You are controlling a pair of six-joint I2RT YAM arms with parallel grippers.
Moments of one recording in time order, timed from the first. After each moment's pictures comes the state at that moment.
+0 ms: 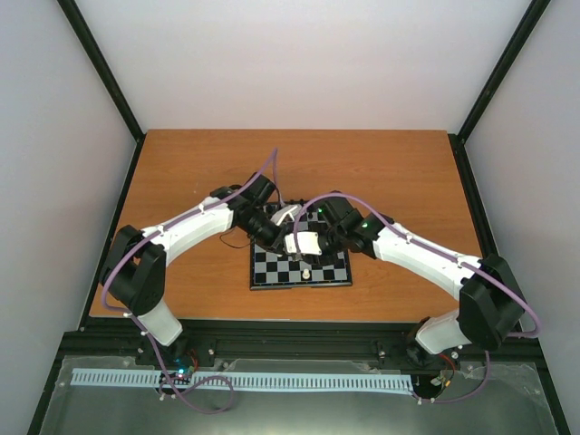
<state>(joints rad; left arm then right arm) -0.62 1.65 1.21 -0.78 0.83 -0.15 0.76 1.43 1.02 -0.55 -0.36 -1.03</state>
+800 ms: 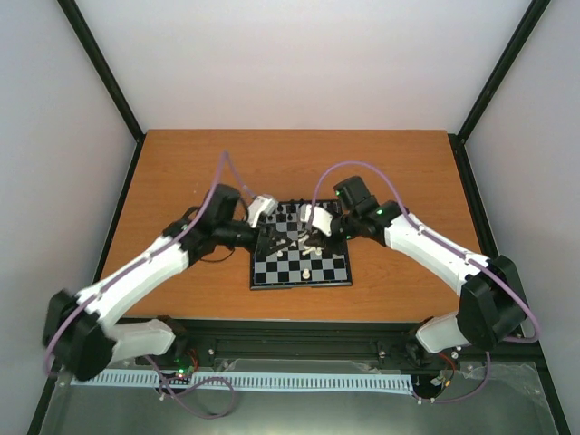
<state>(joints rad) -0.60 1.28 0.97 -0.50 0.64 -0.30 0.63 1.43 1.03 -0.56 -0.53 -0.74</state>
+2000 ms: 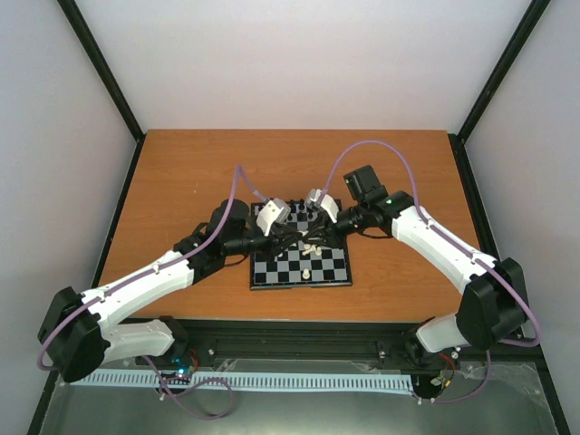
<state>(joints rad) -0.76 1.15 0.76 -0.01 0.41 -0.23 0.53 1.43 1.13 -0.67 -0.84 -0.40</state>
